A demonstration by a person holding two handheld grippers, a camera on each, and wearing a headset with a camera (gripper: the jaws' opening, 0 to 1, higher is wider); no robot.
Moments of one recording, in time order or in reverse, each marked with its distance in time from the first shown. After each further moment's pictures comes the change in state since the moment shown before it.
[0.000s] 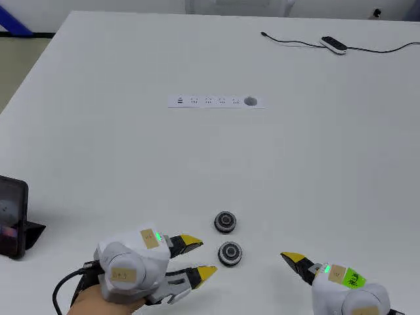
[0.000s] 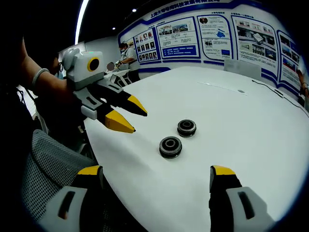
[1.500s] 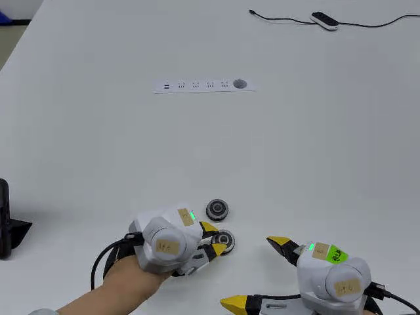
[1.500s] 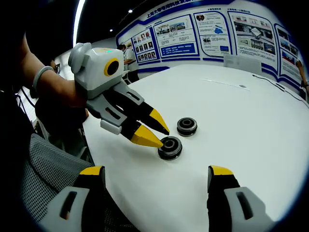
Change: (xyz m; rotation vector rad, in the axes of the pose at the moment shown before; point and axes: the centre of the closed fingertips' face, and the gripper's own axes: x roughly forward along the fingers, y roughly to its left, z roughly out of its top) left arm 0.057 -0.001 -0.006 0.081 0.129 -0.044; right arm 0.013 -0.005 -0.002 0.042 0.001 0.021
